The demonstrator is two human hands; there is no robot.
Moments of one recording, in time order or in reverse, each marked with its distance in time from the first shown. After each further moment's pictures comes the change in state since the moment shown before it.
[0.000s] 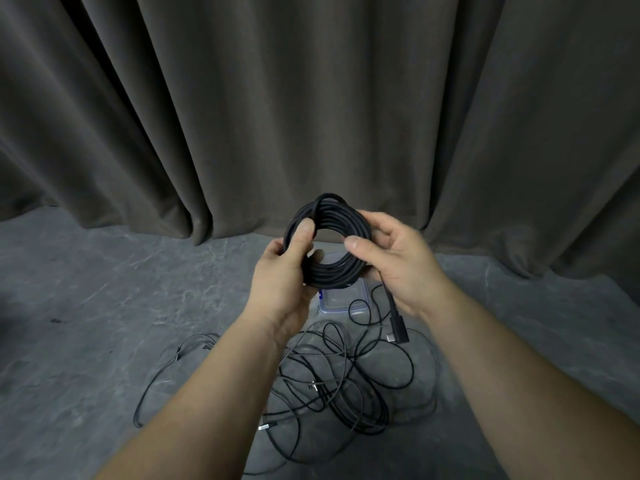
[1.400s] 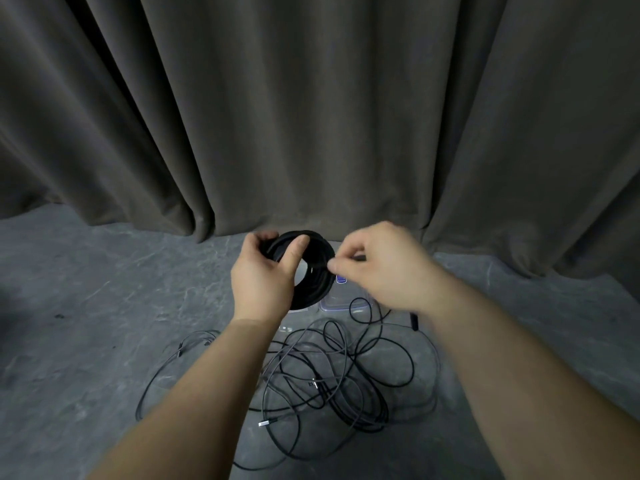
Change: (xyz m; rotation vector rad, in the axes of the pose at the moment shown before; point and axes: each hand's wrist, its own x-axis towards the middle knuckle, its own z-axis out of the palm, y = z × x) left_hand 0.019 -0.014 -0.032 0.795 0.301 0.496; right_hand -0.012 -0.038 0.015 -1.043 -0.123 -0.067
